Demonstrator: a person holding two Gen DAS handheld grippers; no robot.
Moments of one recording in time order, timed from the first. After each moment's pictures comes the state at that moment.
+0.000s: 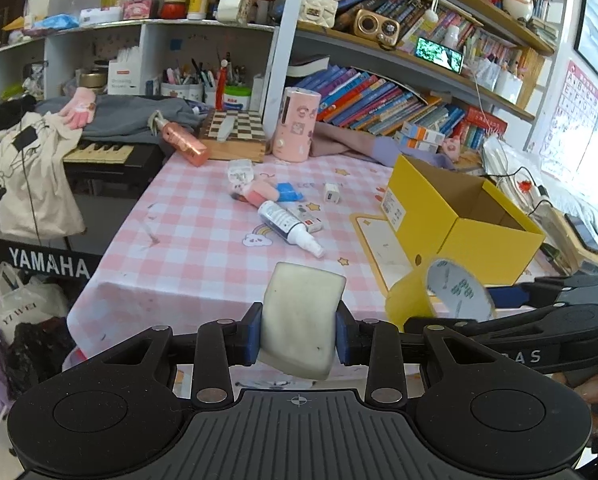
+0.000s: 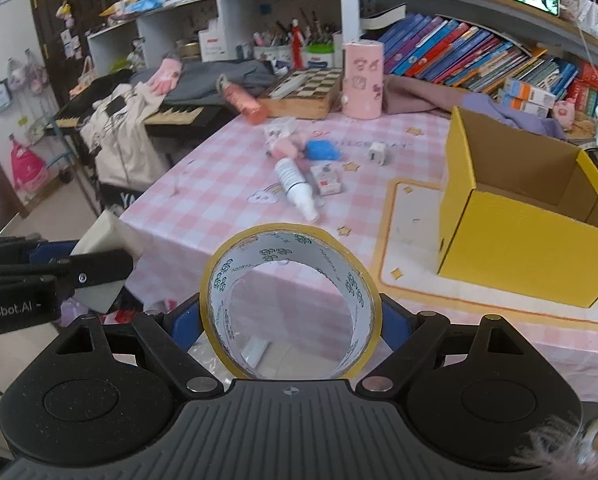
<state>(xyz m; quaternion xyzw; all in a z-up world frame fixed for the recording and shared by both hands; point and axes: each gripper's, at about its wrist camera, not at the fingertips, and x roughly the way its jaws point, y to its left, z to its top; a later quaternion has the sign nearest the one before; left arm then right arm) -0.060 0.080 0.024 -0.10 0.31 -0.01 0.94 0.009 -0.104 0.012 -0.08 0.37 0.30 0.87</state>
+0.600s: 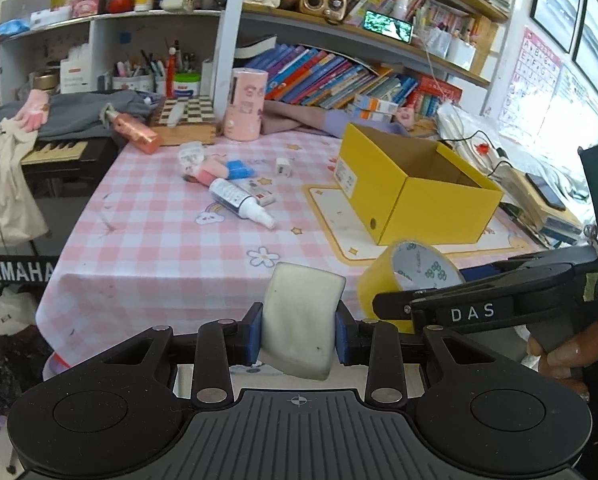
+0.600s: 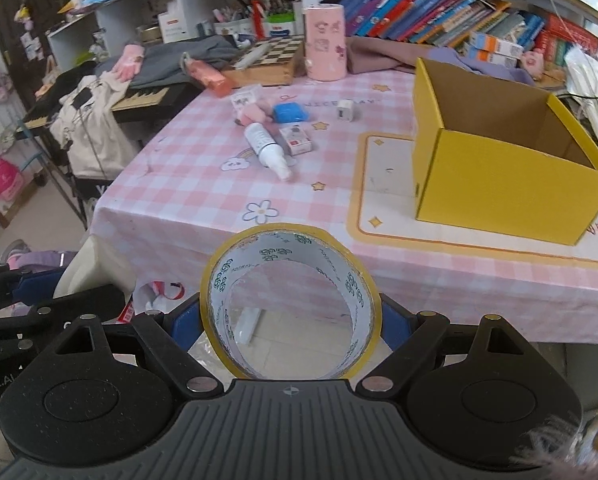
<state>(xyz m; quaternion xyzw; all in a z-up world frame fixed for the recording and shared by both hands) -0.067 0.057 0.017 -0.07 0.33 -0.08 0.94 0.001 -0.119 0.002 -0.05 0.42 0.24 0.88</state>
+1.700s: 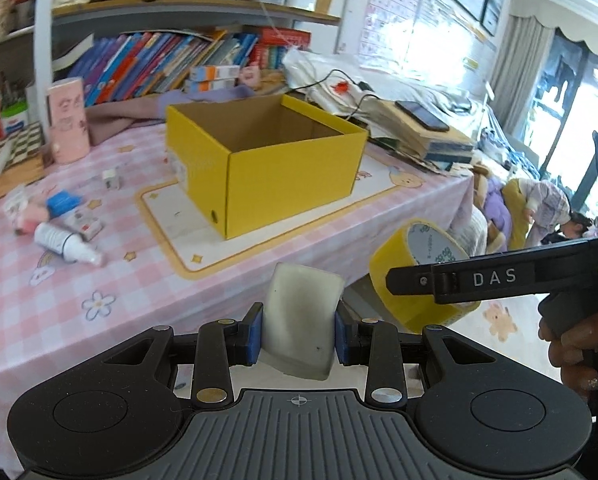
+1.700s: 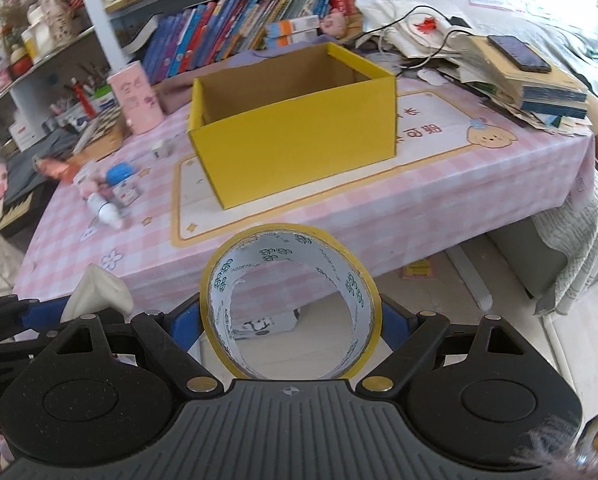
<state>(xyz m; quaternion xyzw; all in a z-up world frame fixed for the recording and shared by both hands) -0.015 -0.043 0.012 0.03 0.35 -0.28 0.89 -0.033 -0.248 0.004 0.10 0.40 0.02 0.91</state>
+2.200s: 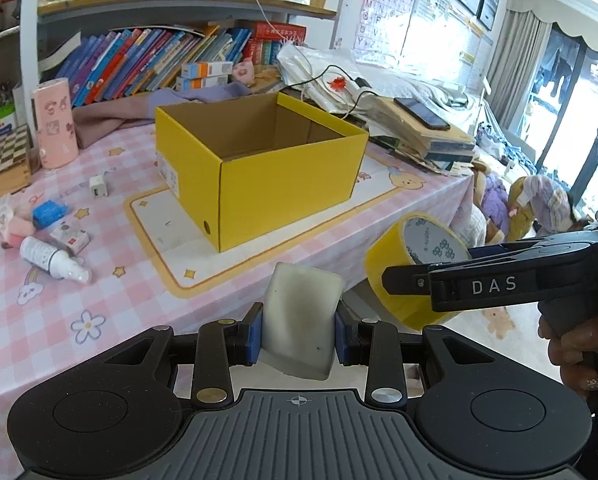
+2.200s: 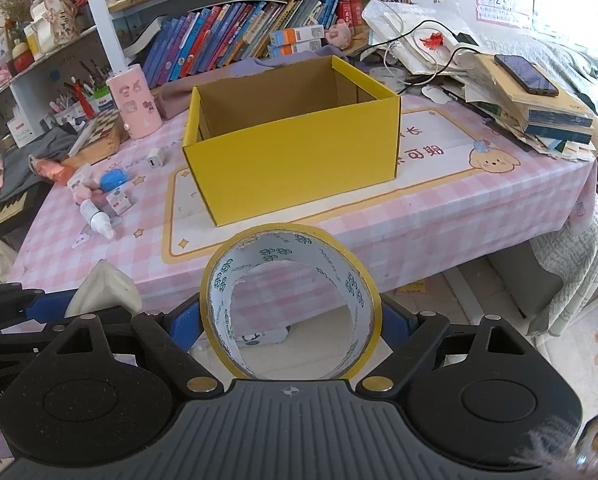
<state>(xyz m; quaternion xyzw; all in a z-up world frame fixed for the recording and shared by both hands) 0.014 -0.055 0.011 0.03 0.36 -0.29 0.89 -0.011 -0.250 0.007 0.07 0.40 0.03 0.91</state>
